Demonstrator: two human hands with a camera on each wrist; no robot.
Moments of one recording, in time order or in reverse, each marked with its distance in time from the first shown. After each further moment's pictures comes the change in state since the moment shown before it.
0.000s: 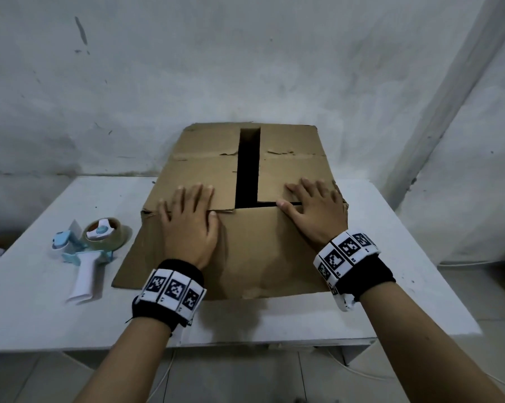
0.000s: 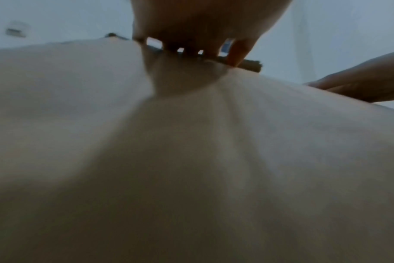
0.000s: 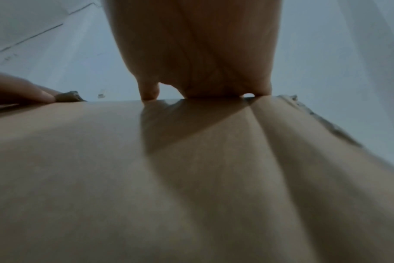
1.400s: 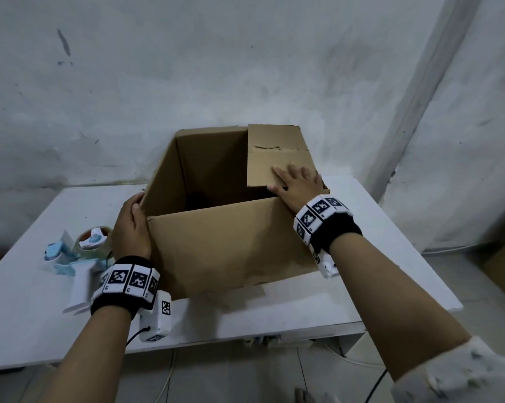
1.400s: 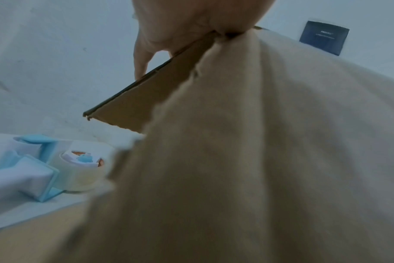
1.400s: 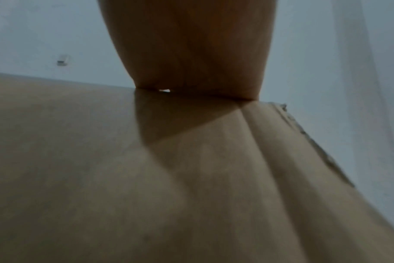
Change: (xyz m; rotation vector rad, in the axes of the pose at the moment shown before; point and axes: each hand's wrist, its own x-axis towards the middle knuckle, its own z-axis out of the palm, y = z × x) left_hand 0.011 -0.077 0.006 -0.706 0.309 -0.349; right_hand 0.028 -0.008 -0.014 -0.041 -0.112 0.088
